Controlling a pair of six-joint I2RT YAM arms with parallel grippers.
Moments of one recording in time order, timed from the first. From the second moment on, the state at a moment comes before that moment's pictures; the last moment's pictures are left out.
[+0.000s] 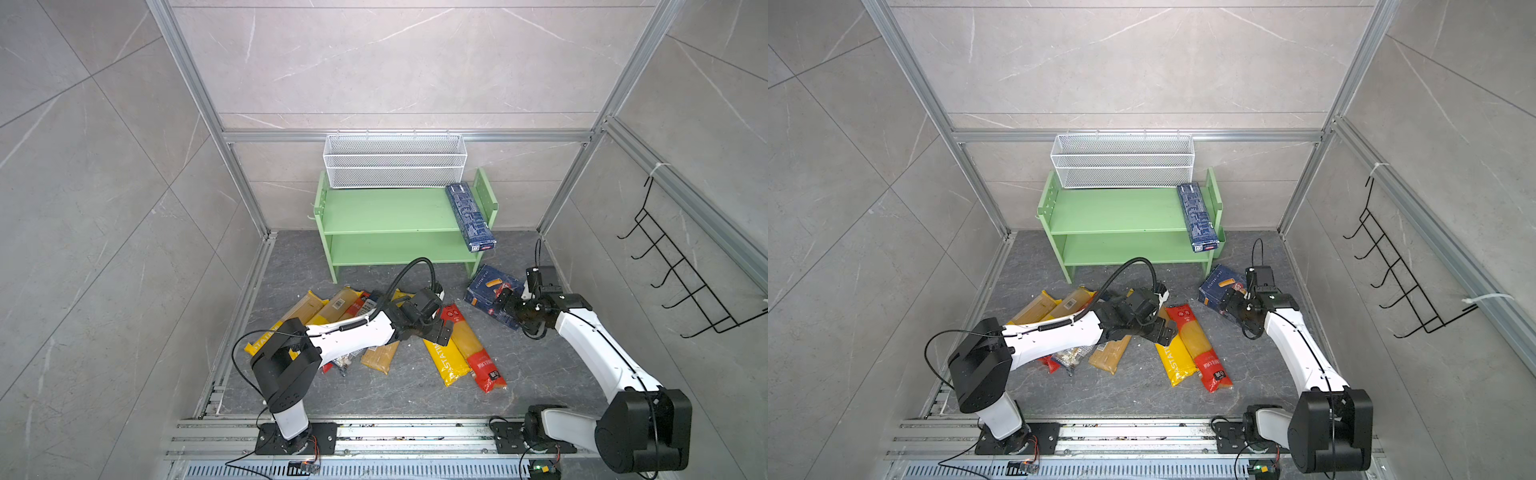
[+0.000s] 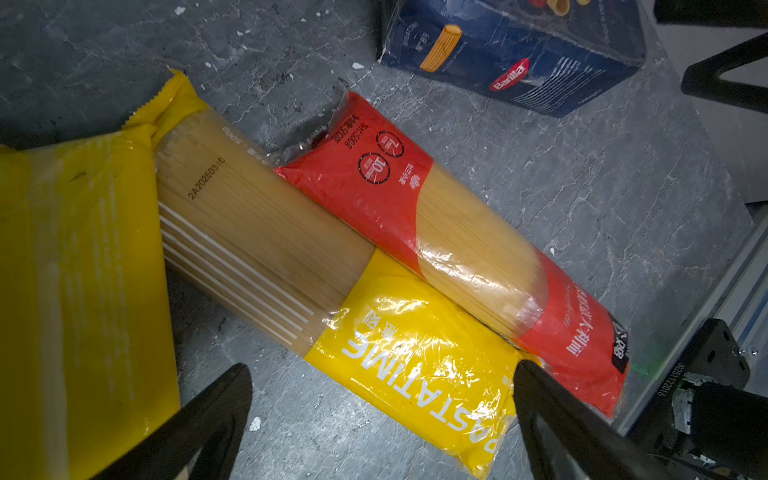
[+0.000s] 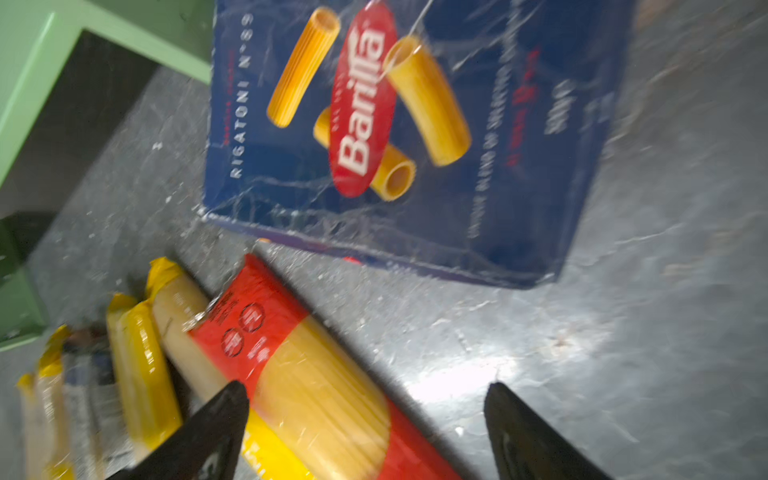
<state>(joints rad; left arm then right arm) -0.99 1.73 1.23 -0.37 0.01 -0.46 0.02 1.26 0.94 -0.76 -0.07 0.61</state>
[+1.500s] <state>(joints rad) -0.94 1.92 1.45 -0.38 0.07 -0.47 -0.31 1.89 1.26 -0.40 -0.08 0.65</state>
